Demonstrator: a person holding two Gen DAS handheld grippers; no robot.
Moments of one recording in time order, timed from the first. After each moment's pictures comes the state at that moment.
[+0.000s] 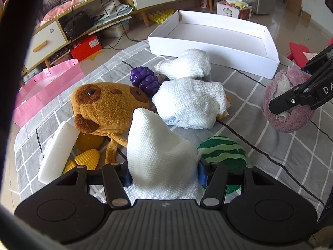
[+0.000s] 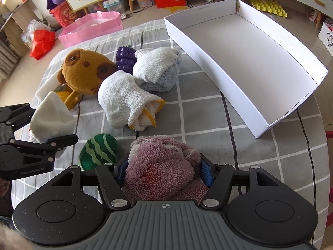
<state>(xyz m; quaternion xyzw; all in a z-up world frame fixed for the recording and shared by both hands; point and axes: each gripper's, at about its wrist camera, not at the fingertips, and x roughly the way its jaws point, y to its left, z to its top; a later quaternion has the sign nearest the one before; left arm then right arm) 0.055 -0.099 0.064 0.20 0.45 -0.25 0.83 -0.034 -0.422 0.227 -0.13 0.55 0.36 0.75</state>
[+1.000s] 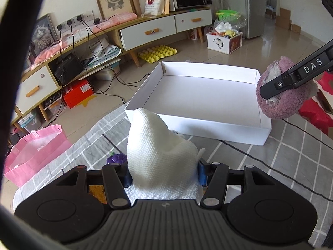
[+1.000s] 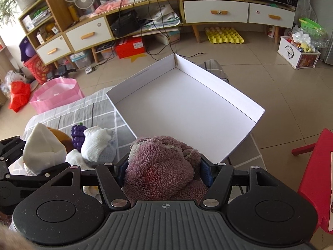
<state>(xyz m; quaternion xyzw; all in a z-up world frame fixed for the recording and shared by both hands) 0.108 -0.198 0.091 0.20 0.36 -0.28 0.87 0.051 -0.473 0.277 -0.06 0.47 0.28 0.83</state>
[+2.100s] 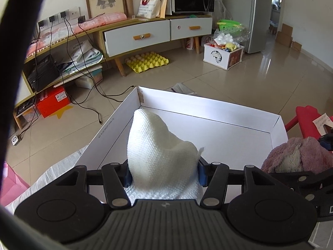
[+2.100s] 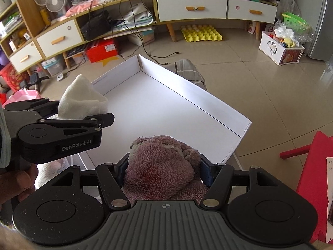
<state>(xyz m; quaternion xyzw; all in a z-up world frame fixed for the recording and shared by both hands) 0.202 -0.283 0.059 0.15 0.36 -0.30 0.87 0.114 -0.469 0.231 -0.07 0.47 0.22 0.85</state>
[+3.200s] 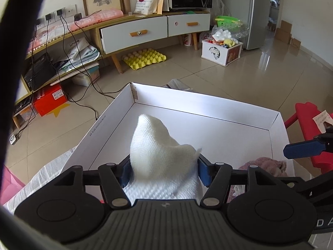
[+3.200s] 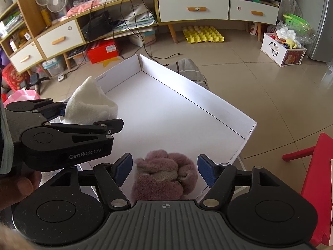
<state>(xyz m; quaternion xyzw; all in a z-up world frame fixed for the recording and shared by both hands) 0.208 -0.298 0.055 0.15 0.37 -0.30 0.87 0.119 -0.466 0.222 -0.07 0.46 0.23 0.85</state>
